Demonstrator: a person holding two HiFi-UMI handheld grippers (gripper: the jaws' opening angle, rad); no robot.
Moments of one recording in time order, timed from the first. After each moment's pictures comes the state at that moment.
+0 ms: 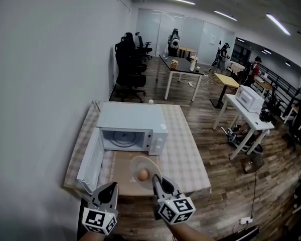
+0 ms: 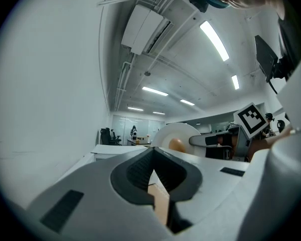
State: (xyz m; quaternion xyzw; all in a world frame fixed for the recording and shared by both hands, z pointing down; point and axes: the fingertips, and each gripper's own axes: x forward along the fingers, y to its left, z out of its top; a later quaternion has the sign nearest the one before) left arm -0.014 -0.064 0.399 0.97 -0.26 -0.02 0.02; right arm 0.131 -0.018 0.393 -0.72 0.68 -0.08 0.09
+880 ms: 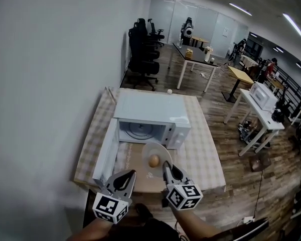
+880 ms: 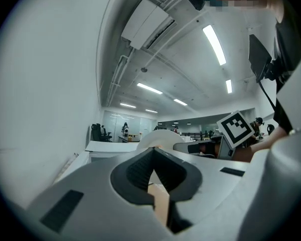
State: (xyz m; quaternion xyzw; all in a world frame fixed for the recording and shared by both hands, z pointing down) left arm -0.003 -0.135 0.424 0.98 -0.20 -0.01 0.03; right arm 0.131 -0.118 0.440 -0.73 0.66 -0.12 0.08
